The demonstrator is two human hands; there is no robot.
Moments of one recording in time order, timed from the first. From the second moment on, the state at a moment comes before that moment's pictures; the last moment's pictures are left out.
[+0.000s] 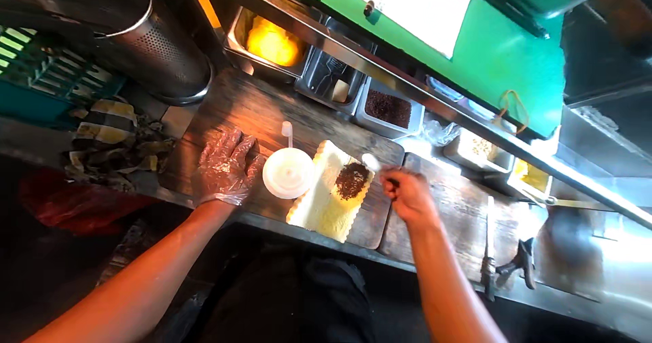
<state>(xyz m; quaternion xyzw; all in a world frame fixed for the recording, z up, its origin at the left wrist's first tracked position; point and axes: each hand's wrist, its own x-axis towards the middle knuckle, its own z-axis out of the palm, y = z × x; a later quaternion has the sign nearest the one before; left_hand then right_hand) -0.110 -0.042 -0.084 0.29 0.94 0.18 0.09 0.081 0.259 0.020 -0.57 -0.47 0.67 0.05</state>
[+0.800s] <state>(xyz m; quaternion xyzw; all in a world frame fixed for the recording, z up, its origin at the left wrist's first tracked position) -0.105 -0.042 -0.082 0.29 0.94 0.18 0.08 0.008 0.393 -0.026 -0.42 -0.71 0.55 0.08</state>
